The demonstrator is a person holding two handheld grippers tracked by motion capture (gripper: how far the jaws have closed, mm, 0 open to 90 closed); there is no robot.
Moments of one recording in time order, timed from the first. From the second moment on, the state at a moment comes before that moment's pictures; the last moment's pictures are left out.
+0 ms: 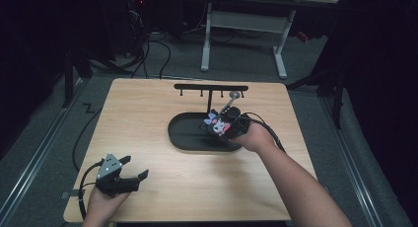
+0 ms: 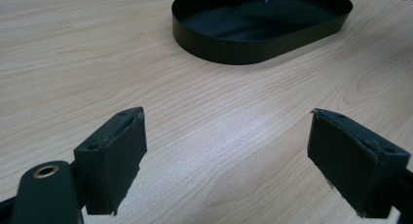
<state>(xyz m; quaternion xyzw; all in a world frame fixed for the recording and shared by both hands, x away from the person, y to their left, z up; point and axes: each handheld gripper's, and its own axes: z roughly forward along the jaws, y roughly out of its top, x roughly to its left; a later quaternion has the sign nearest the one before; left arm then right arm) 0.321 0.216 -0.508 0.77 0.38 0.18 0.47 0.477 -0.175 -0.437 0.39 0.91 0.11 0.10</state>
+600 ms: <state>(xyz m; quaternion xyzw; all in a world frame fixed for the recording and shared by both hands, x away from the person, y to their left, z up) 0.322 0.214 -0.509 0.77 0.38 0.18 0.47 0.481 -0.175 -0.454 0.40 0.91 0.09 0.10</state>
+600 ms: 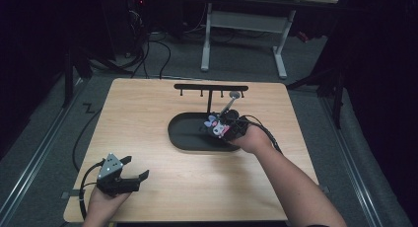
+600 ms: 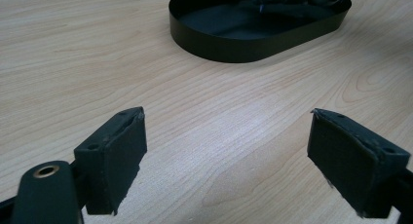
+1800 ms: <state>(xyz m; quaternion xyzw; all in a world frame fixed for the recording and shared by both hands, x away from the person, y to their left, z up) 0.323 0.213 -0.510 0.78 0.38 0.18 0.47 0.484 -0.184 -0.474 0.43 0.89 0.08 0.08</state>
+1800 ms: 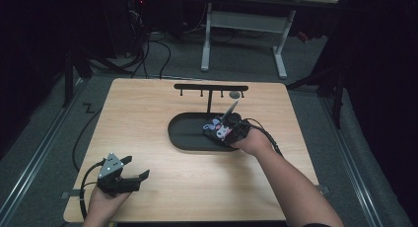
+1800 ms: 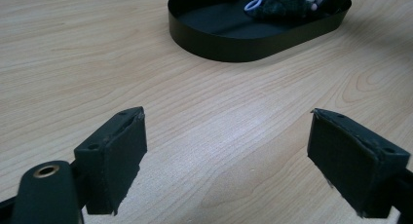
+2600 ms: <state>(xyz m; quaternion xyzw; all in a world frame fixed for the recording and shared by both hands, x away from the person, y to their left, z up) 0.323 0.206 -0.509 0.78 0.37 0.18 0.47 0.445 -0.209 -0.438 0.43 0.88 0.14 0.13</state>
